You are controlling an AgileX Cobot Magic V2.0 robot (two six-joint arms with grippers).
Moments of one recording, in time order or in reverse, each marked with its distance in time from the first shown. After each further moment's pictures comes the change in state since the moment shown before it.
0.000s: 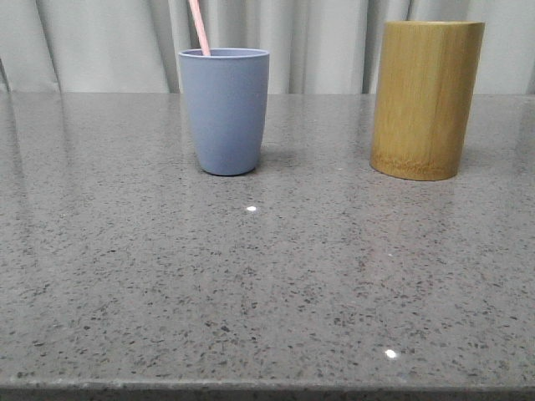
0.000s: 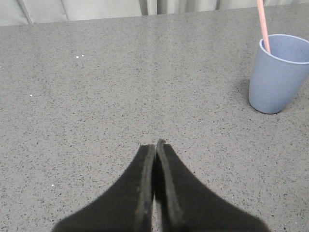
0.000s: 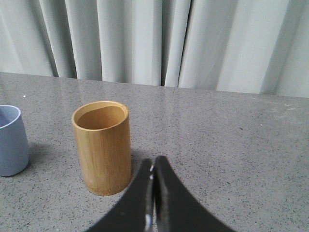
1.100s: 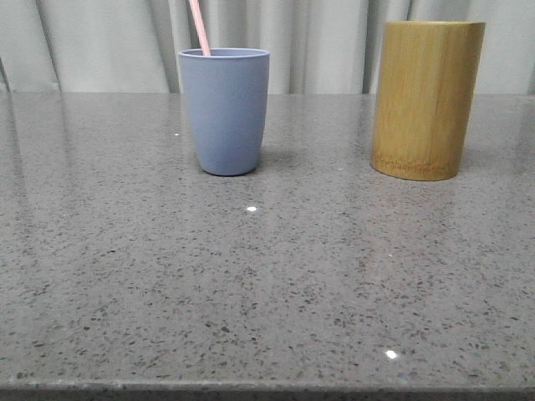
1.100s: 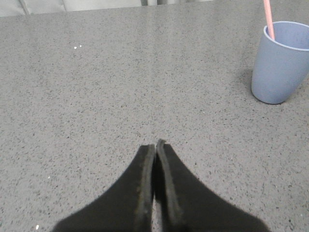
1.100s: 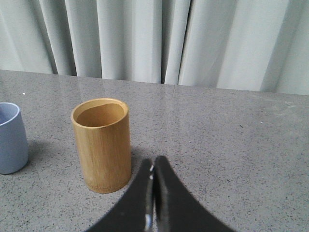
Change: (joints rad) left arm 0.000 -0.014 0.062 0.000 -0.041 0.000; right arm 0.000 0.000 0.000 0.000 0.007 0.000
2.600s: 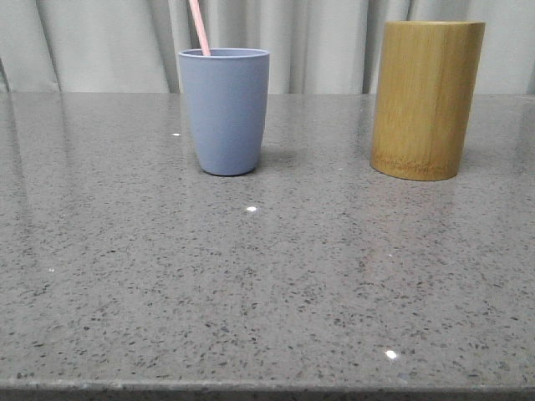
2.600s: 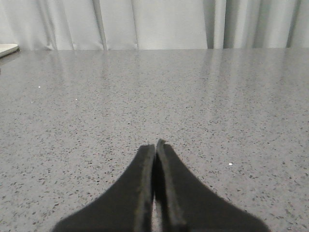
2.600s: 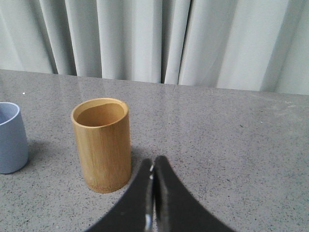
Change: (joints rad) left arm 0.314 -0.414 0.584 -0.111 -0.486 0.136; right arm 0.000 0.000 0.000 0.000 0.000 0.000
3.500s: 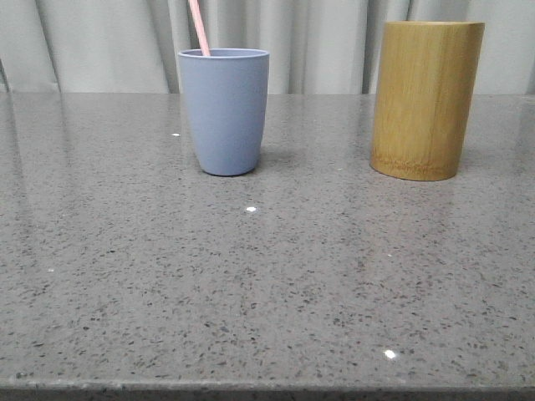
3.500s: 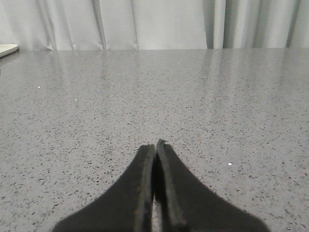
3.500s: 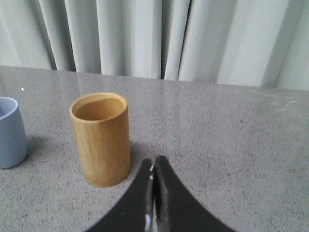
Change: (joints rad) left arm 0.000 0.000 0.000 0.000 0.000 0.002; right arm 0.000 0.000 0.025 0.000 0.000 0.000
